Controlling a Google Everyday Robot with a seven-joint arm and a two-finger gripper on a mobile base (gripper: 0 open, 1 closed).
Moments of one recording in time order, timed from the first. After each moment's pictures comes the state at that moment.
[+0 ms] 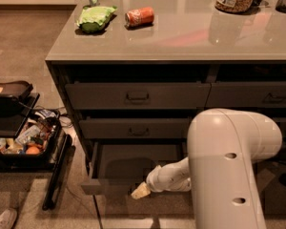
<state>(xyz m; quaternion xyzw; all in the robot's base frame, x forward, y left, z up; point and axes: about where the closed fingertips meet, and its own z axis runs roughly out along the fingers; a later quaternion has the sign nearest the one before) 0.552 -0.027 0.297 -0.38 0.88 0.12 0.26</state>
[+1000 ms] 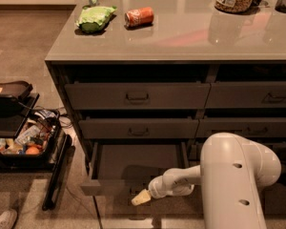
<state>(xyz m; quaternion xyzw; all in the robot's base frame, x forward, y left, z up) 0.541 -0.023 0.207 -0.33 0.90 0.21 0.19</state>
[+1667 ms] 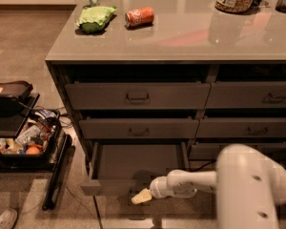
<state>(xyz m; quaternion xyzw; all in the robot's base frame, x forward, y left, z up) 0.544 -0.023 0.204 -0.31 0.89 0.24 0.21</state>
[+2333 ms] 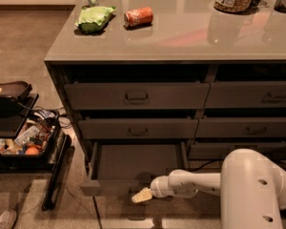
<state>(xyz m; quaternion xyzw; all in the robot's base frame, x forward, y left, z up) 0.550 -0.025 0.209 -0.30 0.89 0.26 0.23</state>
